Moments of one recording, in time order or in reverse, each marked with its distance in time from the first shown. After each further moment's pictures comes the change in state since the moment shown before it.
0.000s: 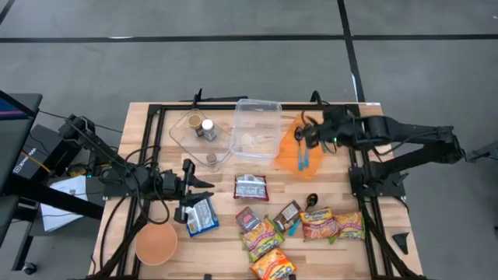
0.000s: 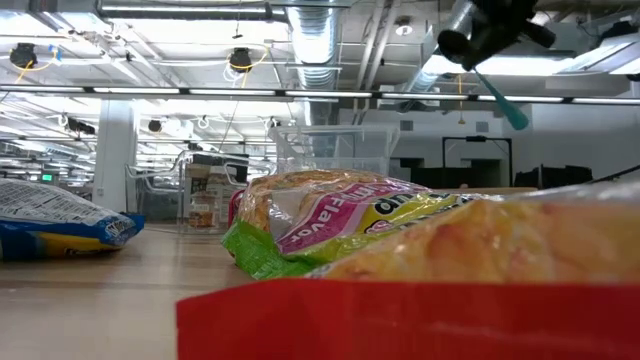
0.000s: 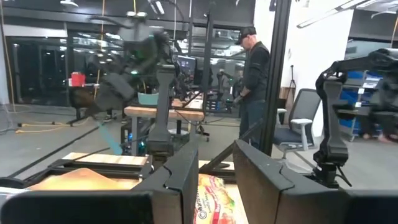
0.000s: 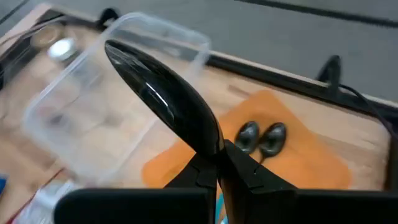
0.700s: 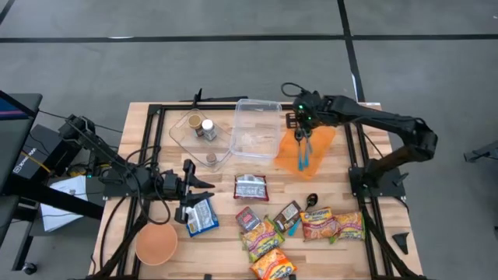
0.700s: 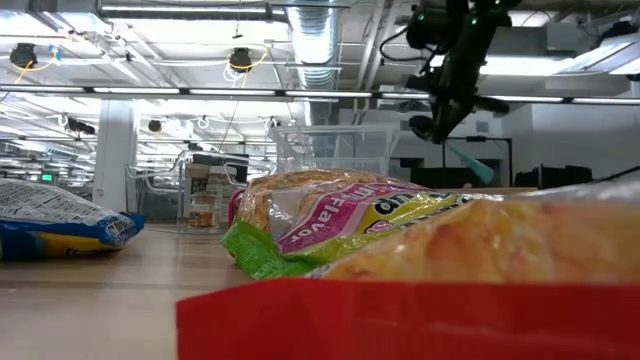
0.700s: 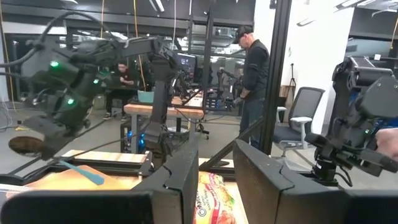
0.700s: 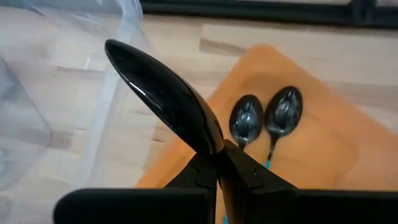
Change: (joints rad) left arm 0.000 0.004 0.000 -0.012 0.000 -0.011; right arm -0.423 0.331 0.000 0.158 -0.393 -0.017
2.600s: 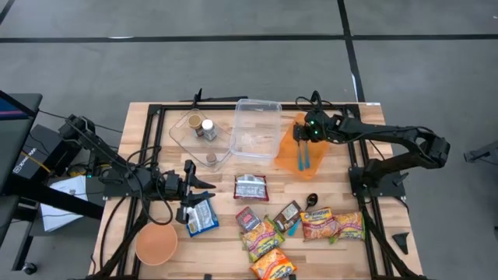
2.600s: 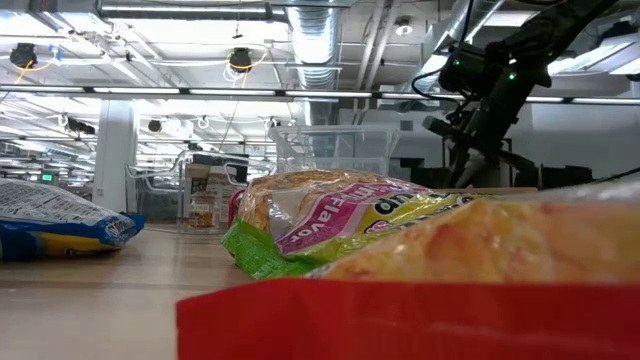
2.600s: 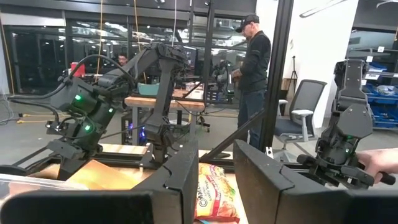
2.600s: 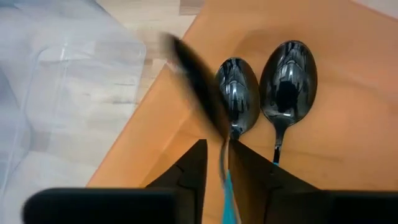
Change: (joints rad) left arm 0.005 0.000 0.000 -0.039 0.000 -0.023; right arm -0.064 -0.145 -0.512 0.514 -0.104 0.037
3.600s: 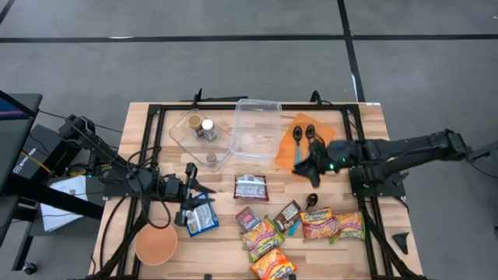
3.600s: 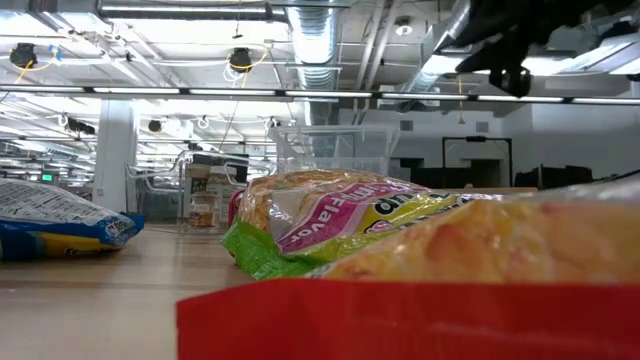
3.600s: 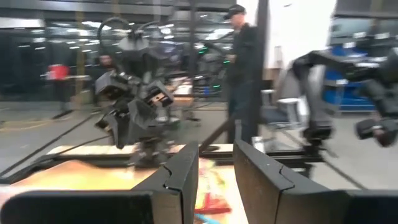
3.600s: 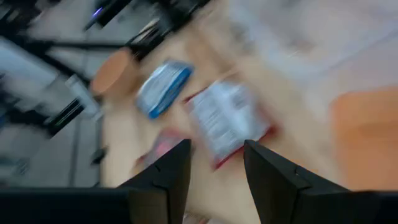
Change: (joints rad) left arm 0.000 0.000 0.000 -0.030 0.086 0.033; right arm 0.662 -0.374 0.000 0.086 -0.058 -0.229
